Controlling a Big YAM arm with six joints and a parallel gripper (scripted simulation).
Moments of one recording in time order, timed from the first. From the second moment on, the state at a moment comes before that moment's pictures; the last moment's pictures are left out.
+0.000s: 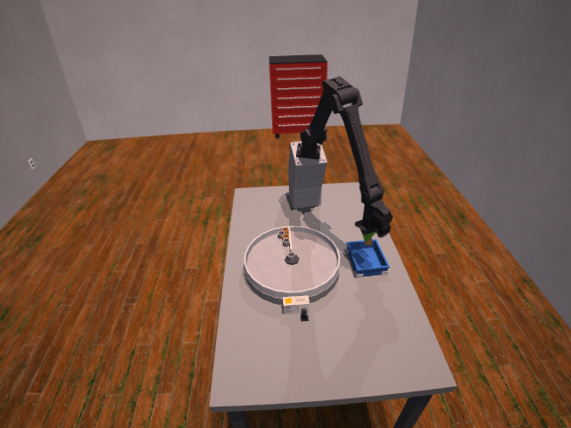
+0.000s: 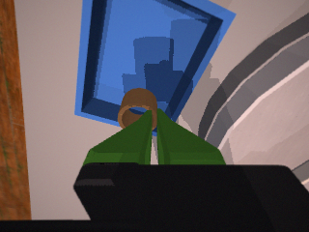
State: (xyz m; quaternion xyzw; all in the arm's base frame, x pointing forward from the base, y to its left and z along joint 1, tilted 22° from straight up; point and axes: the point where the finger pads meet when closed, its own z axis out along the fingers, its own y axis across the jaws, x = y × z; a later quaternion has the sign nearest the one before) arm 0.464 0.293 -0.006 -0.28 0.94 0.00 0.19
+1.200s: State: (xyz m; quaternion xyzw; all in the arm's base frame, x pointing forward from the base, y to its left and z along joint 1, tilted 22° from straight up) arm 0.463 0.298 -0.005 -0.27 0.94 0.00 0.19
